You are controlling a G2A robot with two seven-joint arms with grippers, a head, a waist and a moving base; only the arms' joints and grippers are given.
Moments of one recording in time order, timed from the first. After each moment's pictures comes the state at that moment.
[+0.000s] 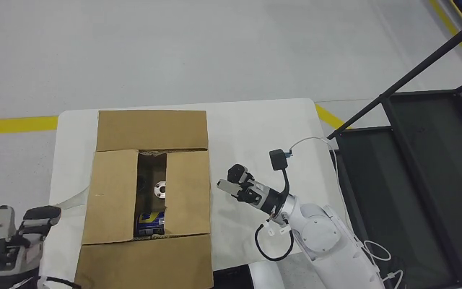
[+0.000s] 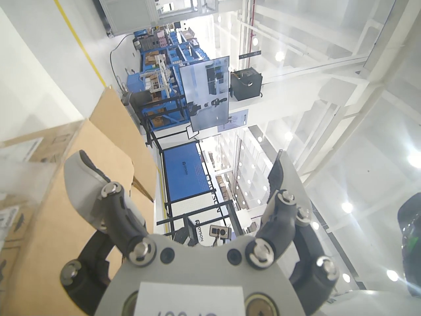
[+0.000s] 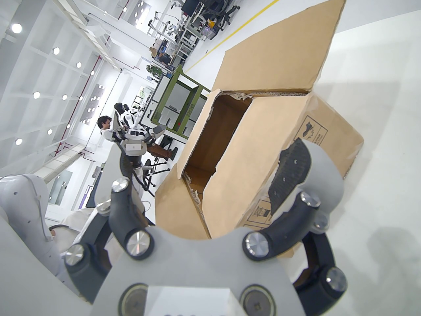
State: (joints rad) left arm 2.32 -1.49 -2.12 -2.35 -0.35 -0.45 -0.33; right arm -1.70 -1.22 1.27 -2.05 -0.24 -0.36 0.46
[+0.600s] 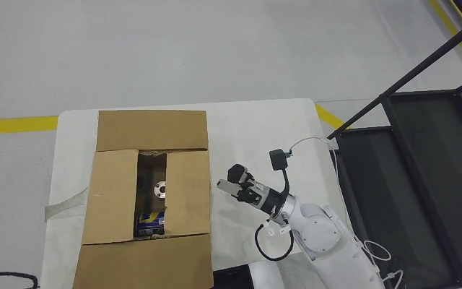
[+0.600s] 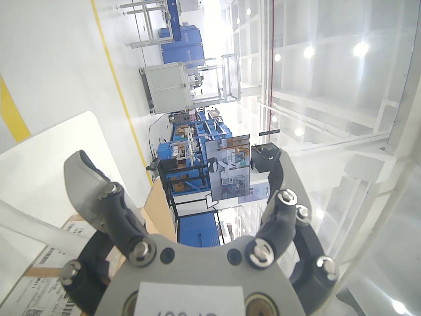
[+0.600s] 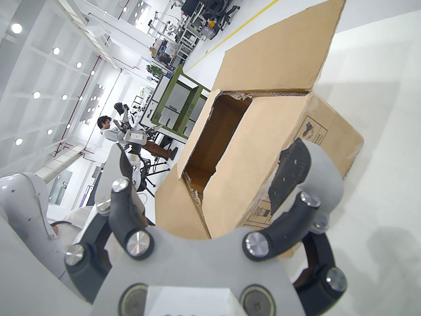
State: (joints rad) left arm 2.23 -1.51 -2.24 -2.31 -0.37 -0.21 -0.05; right arm -1.70 -1.22 1.27 -2.05 -0.24 -0.36 0.46
